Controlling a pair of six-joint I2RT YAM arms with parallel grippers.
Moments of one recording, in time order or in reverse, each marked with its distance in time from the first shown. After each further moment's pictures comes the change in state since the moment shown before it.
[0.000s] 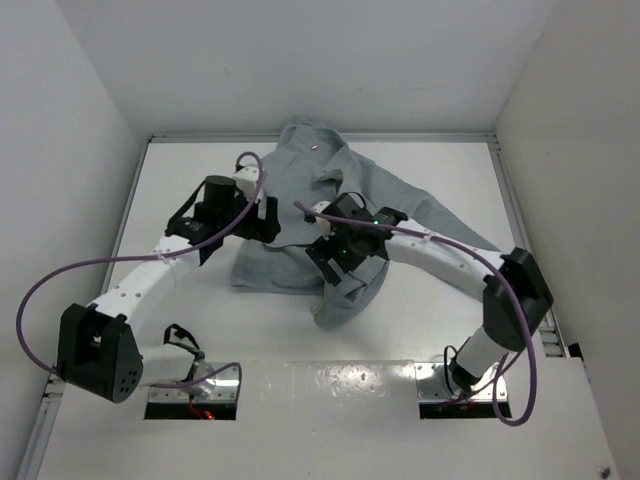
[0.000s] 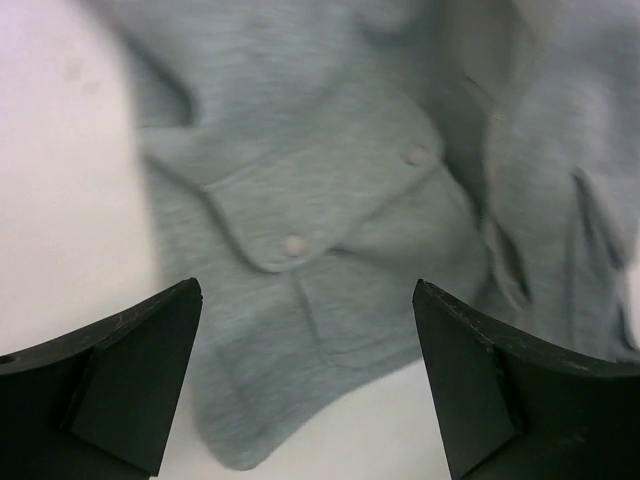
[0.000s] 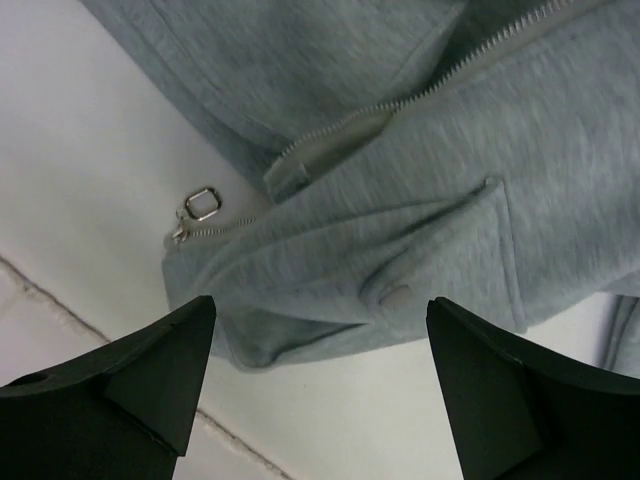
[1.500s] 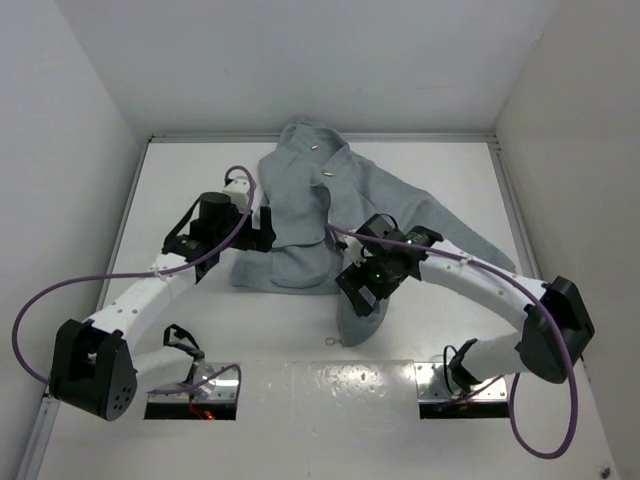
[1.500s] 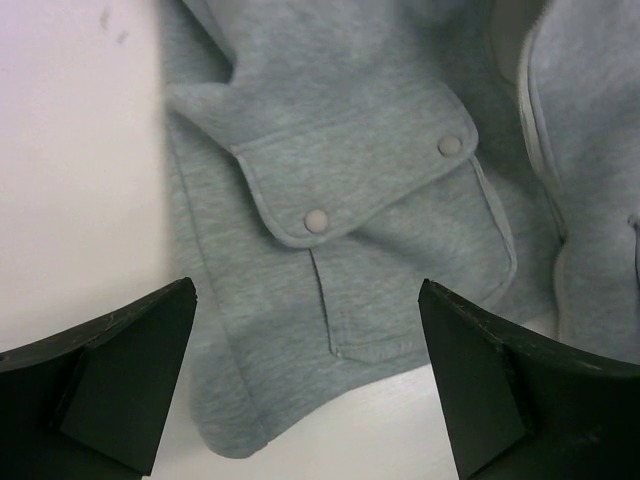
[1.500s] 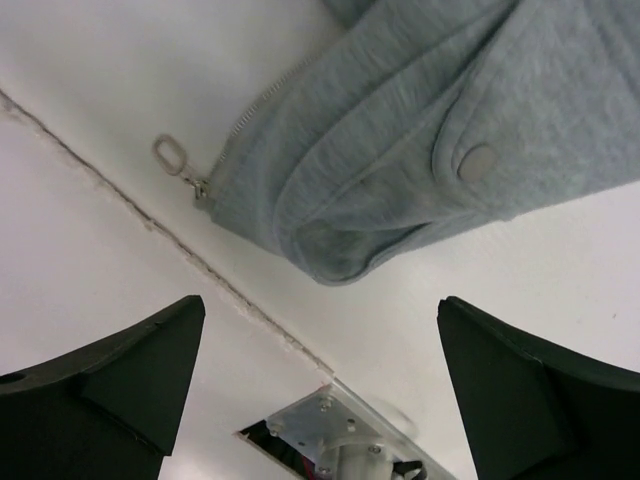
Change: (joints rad) left arm 0.027 -0.109 -0.180 0.108 -0.078 -0.077; right arm -0.017 -0.219 -0.200 -0.156 -0.100 -0.011
